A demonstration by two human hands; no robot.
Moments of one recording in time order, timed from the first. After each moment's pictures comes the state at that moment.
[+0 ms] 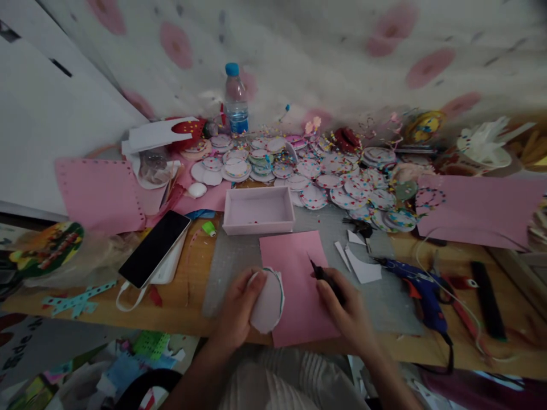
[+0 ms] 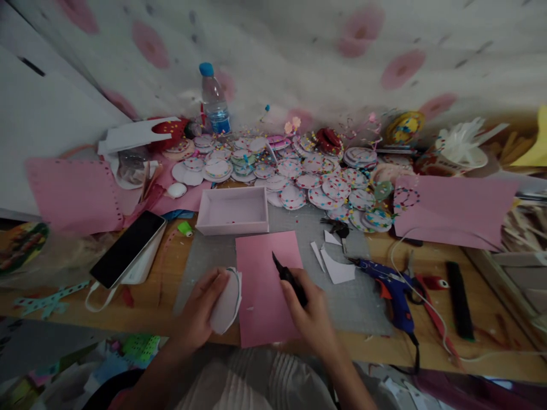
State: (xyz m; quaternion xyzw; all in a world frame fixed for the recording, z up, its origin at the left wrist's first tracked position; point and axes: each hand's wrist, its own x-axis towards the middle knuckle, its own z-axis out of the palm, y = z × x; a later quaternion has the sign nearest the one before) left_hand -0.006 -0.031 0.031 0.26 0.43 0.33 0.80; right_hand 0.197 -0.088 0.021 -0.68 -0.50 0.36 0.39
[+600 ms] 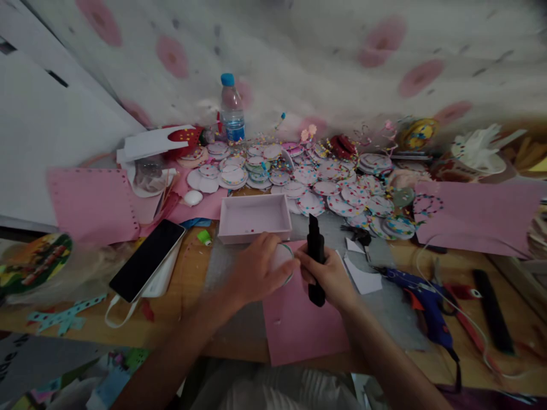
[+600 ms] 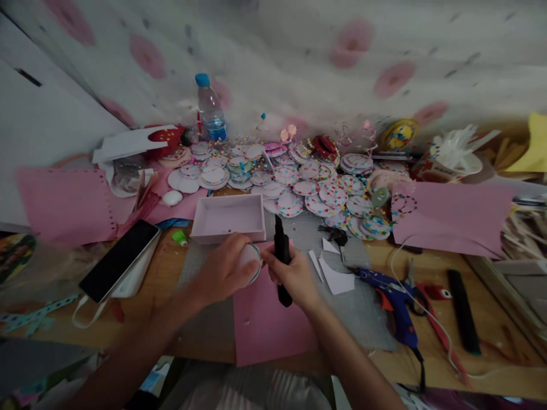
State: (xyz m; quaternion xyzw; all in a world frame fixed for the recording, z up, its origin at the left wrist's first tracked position) left_hand 0.029 0.049 0.043 0.77 0.37 0.28 0.43; right_hand 0.193 -0.009 0.027 -0.57 -0.33 0.57 0.50
